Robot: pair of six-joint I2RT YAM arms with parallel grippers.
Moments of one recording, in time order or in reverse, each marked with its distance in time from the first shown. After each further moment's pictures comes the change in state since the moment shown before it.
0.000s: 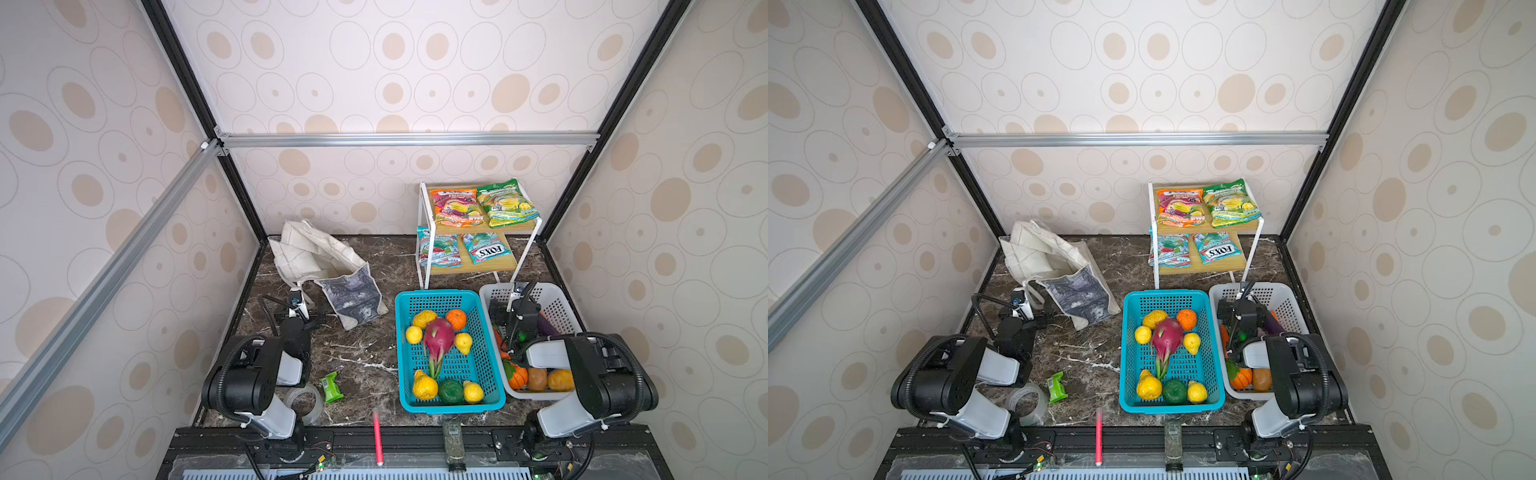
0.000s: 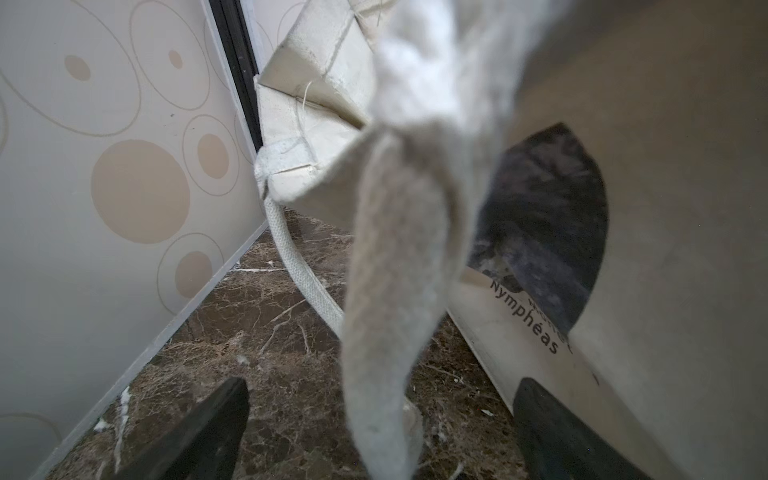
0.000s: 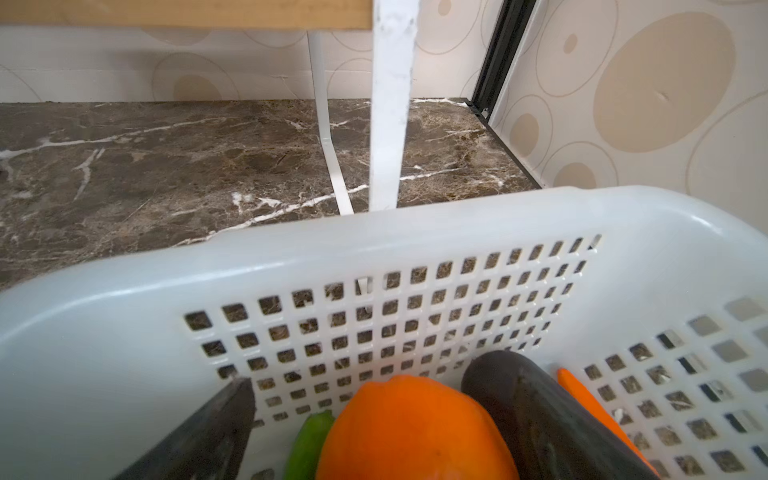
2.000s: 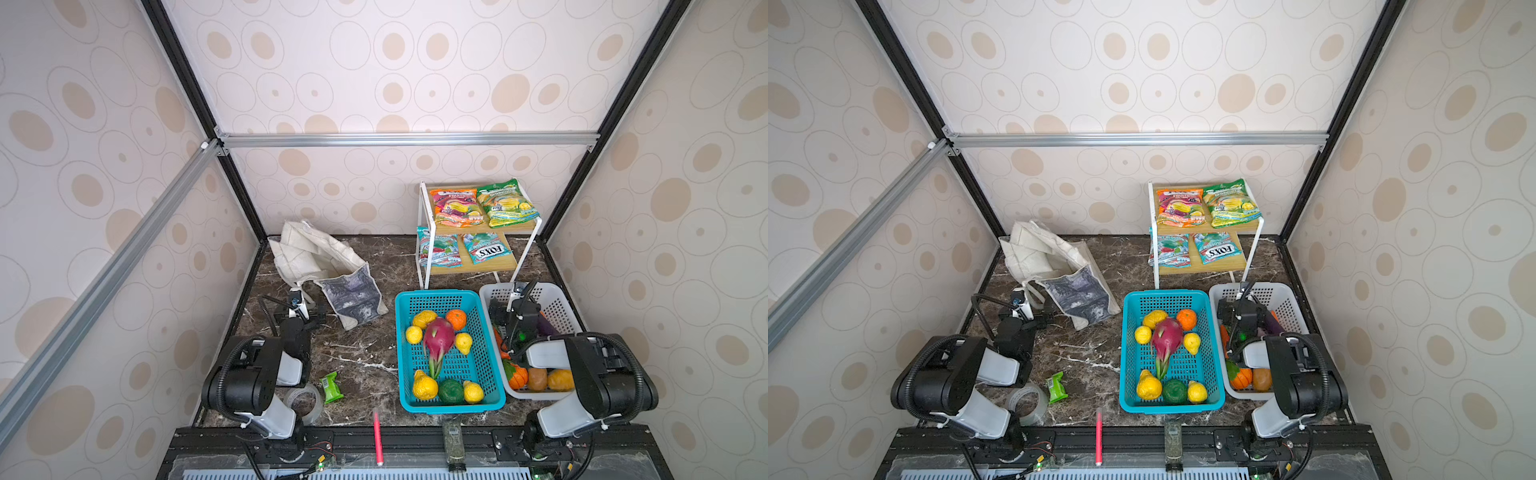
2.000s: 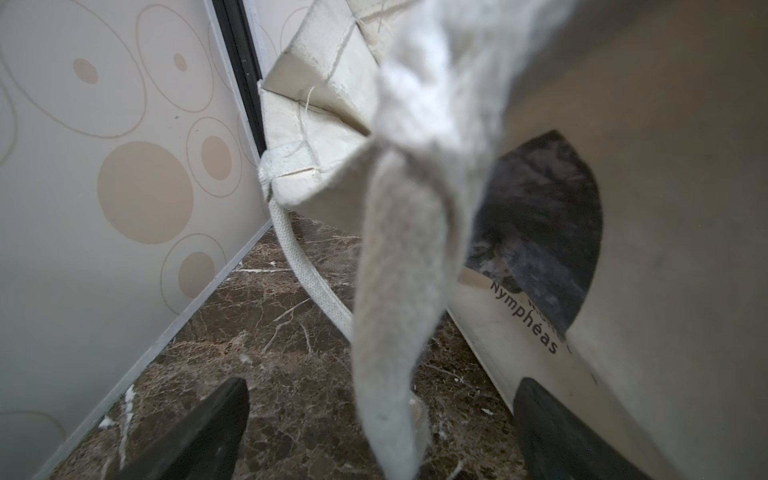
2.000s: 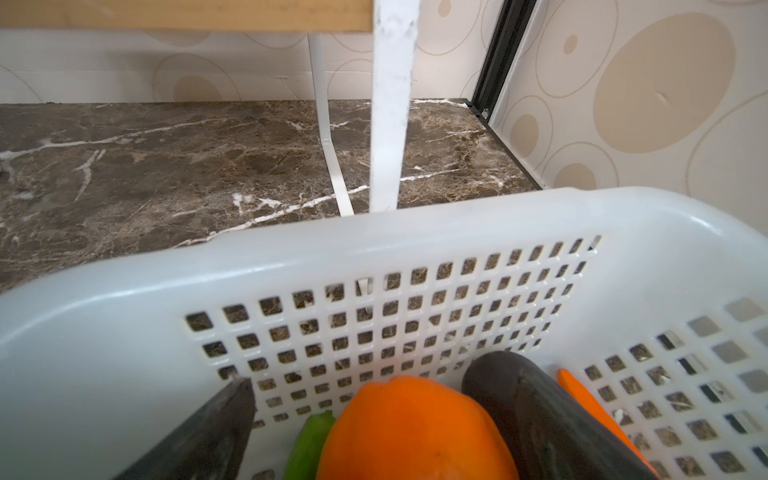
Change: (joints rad) left arm 0.000 -0.041 -0.026 0.003 -0.019 -0.002; right arm 0.000 -0.012 0.000 -0.010 -0.001 -0.002
